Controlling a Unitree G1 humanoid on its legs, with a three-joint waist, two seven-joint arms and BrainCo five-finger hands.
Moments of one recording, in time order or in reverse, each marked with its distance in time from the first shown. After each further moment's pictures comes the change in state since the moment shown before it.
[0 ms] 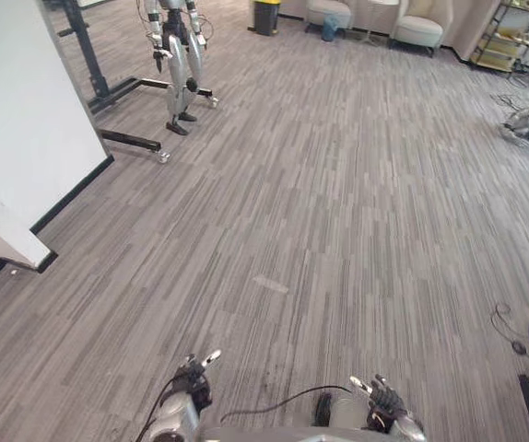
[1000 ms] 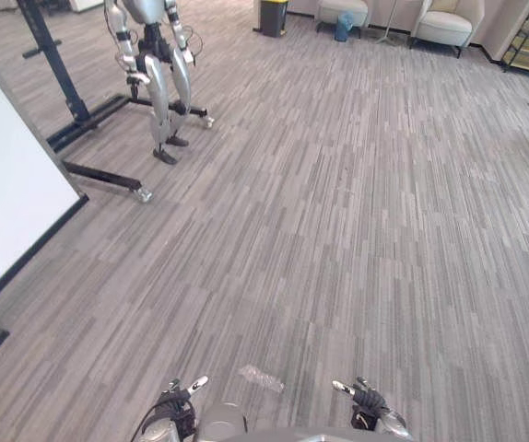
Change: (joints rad) left arm 0.110 0.090 -0.042 0.022 0.006 0.005 -0.002; right arm -0.061 0.015 0.098 0.068 0.003 -0.002 -0.006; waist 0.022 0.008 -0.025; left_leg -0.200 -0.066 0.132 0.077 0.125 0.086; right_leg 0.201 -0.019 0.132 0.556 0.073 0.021
